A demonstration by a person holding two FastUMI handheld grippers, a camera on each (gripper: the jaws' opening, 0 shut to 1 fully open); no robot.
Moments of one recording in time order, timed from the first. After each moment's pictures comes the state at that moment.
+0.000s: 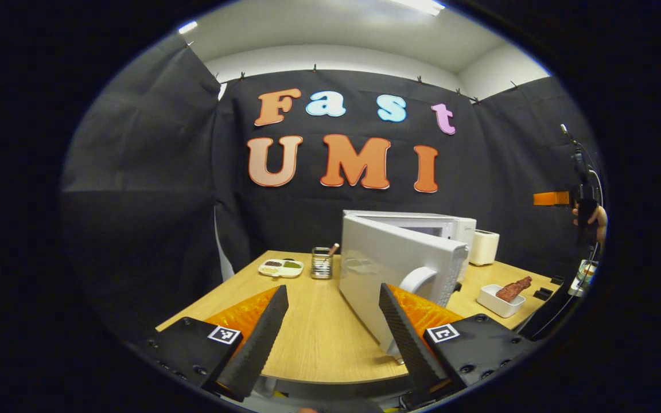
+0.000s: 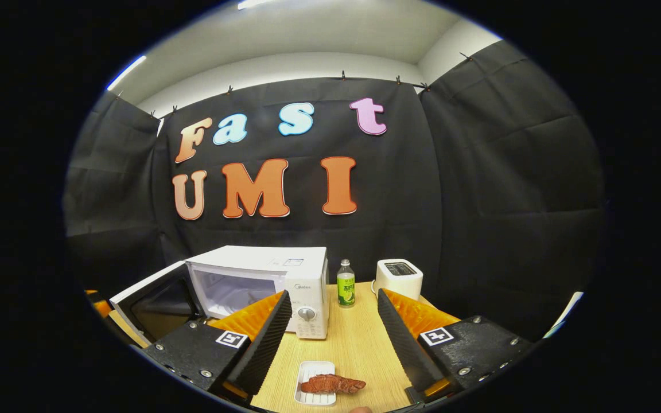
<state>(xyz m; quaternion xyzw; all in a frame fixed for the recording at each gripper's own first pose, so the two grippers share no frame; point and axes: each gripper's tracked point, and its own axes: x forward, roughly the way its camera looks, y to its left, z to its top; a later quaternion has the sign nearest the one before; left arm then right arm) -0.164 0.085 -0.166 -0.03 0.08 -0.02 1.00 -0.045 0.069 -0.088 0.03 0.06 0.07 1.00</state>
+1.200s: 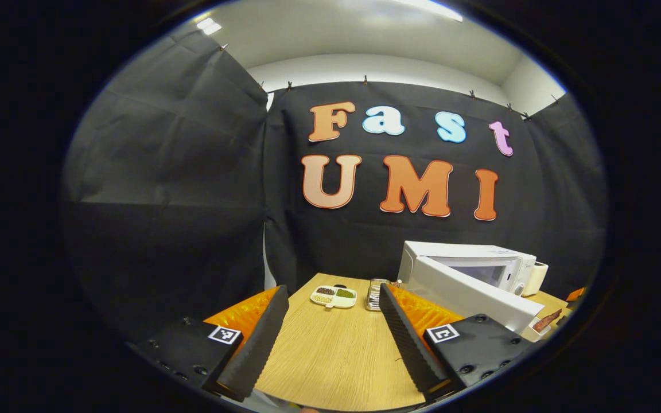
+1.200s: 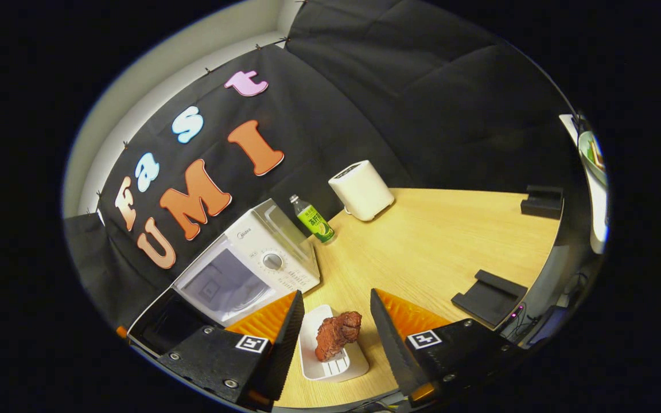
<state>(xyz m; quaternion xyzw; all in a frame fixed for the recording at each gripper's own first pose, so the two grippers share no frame) -0.109 0.177 -0.128 -0.06 0.06 0.08 0.99 -0.064 0.047 -0.283 0.34 0.19 -0.01 0.92</state>
